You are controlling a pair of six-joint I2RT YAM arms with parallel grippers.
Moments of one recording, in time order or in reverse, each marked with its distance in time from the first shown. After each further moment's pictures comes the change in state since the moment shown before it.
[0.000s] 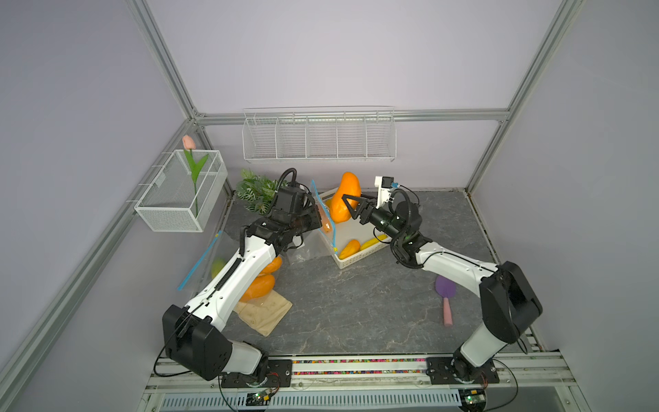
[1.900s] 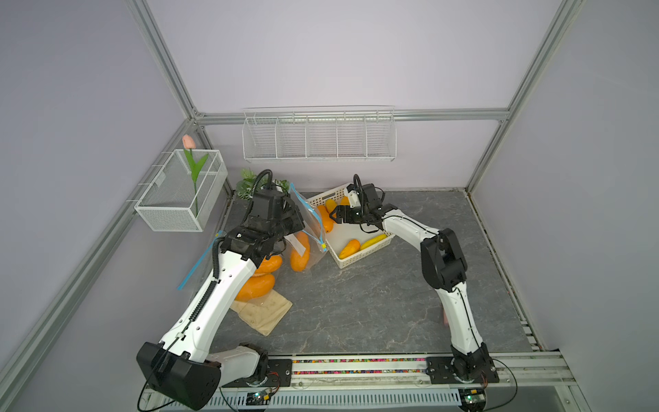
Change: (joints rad) left arm 0.078 -0.175 -0.041 -0.085 -0.049 -0.014; right arm -0.095 0.690 0.845 -1.090 -0.089 -0.219
